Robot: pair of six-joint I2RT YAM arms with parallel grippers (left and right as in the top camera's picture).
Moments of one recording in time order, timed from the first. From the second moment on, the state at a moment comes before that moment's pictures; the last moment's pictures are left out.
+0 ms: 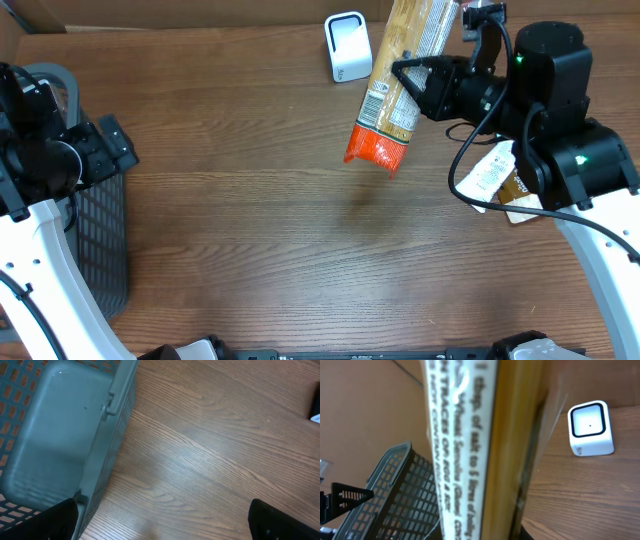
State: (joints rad) left arm 0.40 1.45 1.97 -1.58 0.03 -0.13; right arm 0.30 1.36 1.53 -0.55 -0.51 0.51
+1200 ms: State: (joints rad) left arm 0.40 1.45 1.97 -1.58 0.03 -0.13; right arm 0.55 2.20 1.67 0.44 0.44 -0.98
